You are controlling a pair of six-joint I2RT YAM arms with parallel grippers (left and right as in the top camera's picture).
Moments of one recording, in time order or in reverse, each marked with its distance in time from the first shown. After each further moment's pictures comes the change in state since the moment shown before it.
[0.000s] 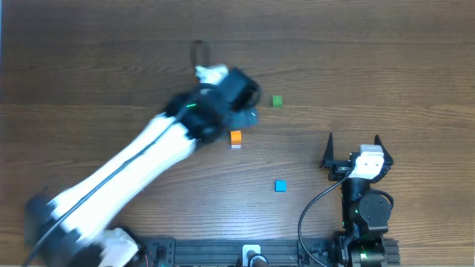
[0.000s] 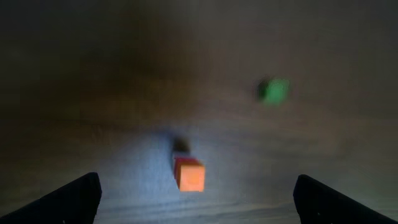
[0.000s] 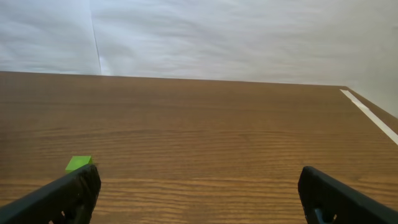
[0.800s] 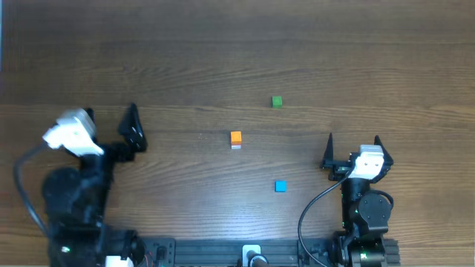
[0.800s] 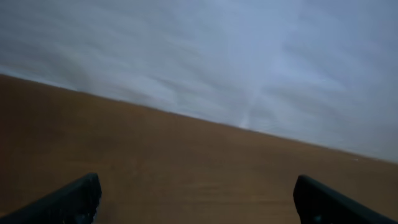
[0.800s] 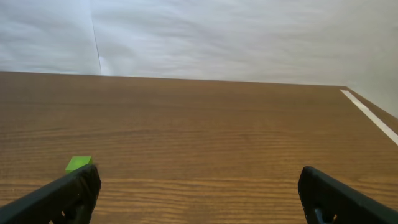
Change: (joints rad) left arm 0.715 -1.130 -0.893 0.739 0.283 0.604; right arm 0.000 0.000 0.000 0.000 0.000 0.000
